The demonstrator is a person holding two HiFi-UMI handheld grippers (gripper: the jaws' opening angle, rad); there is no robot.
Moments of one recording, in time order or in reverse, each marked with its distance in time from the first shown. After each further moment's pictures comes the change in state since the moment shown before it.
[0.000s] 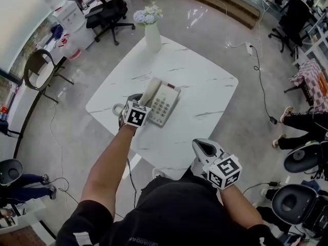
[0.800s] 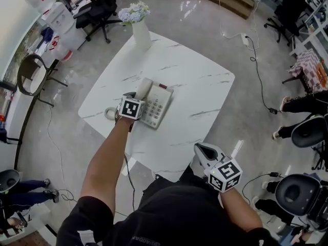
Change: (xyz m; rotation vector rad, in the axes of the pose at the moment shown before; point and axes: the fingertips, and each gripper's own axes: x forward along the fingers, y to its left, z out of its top) left arm 0.062 0.010 -0.008 -0.097 0.135 -0.056; right arm -0.010 -0.038 -0.025 0.086 0.051 -0.059
